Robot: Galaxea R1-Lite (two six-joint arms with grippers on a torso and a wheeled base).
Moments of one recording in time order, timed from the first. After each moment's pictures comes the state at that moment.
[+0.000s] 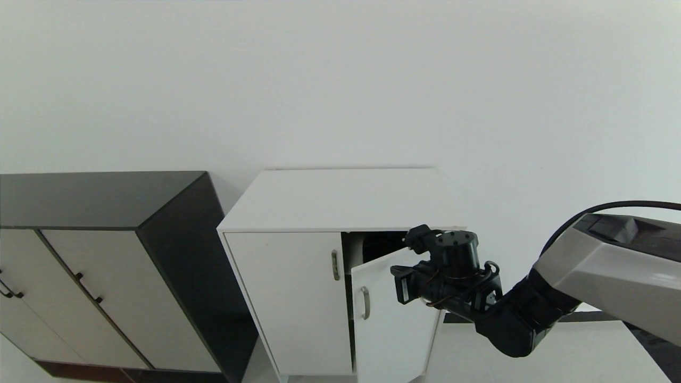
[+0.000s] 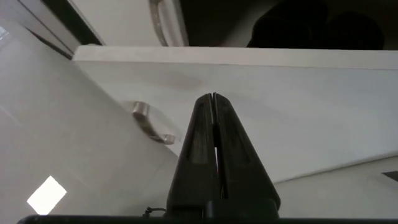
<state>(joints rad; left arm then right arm) 0.00 0.00 0.00 0.00 -0.04 0.02 0.62 2.22 -0.94 -0.93 0.00 0.10</state>
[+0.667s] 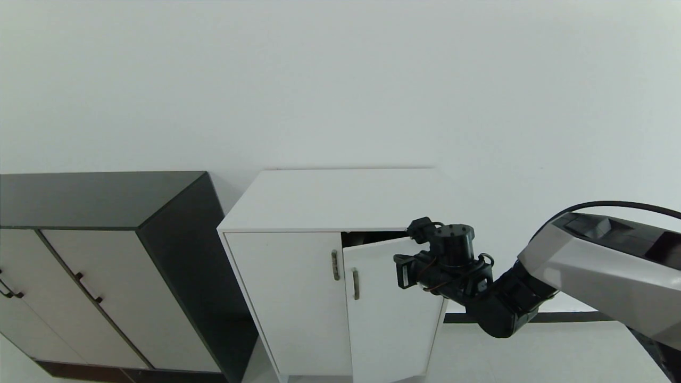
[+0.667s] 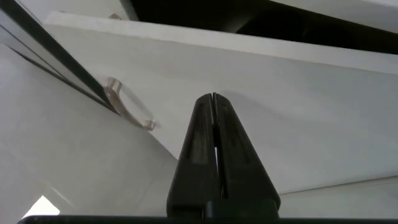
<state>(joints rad) 0.00 0.00 0.00 0.00 -0.04 0.02 0.56 2.31 -1.07 -0.93 0.00 0.10</state>
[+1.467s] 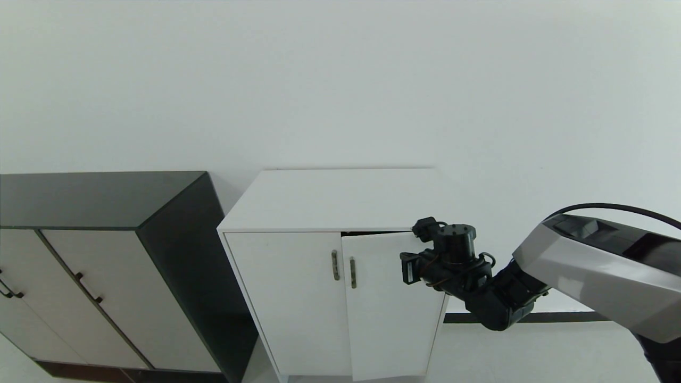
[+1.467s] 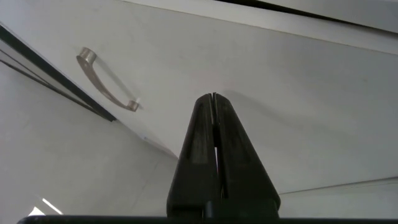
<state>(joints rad) 0.00 0.00 0.00 0.00 -0.04 0.02 0.52 2.37 -1.13 -0.93 0.00 0.10</state>
